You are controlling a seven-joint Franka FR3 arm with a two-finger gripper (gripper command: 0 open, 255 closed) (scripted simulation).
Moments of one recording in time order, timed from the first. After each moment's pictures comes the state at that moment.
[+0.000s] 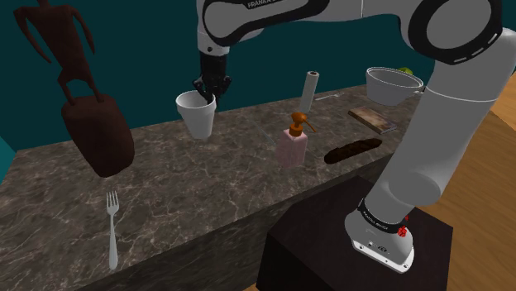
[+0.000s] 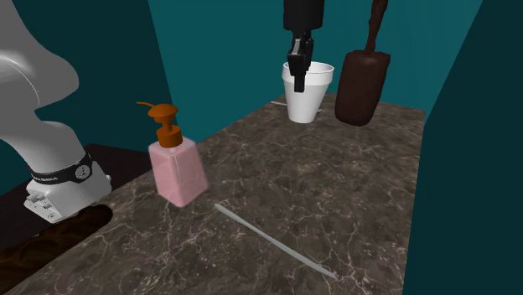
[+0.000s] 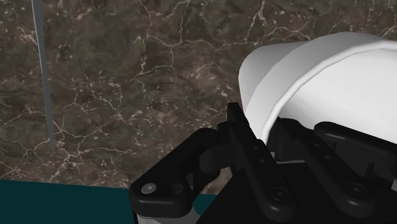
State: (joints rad) arm 0.04 0.14 0.26 -1.77 0.00 1.97 0.42
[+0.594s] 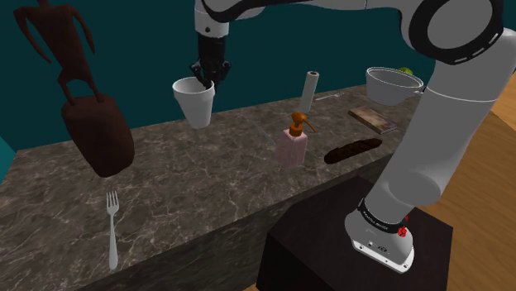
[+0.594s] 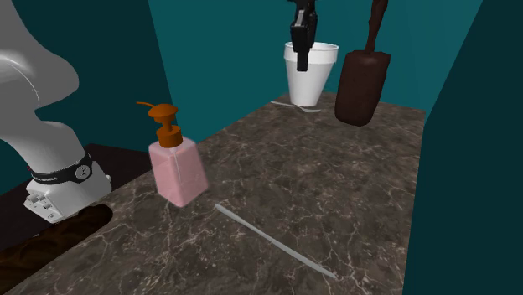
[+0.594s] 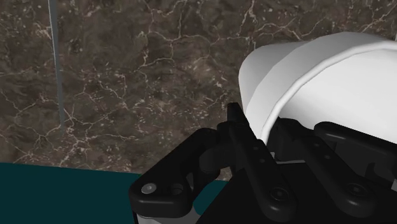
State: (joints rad) arm 0.04 0.14 0.26 -1.65 0.00 1.85 0.43
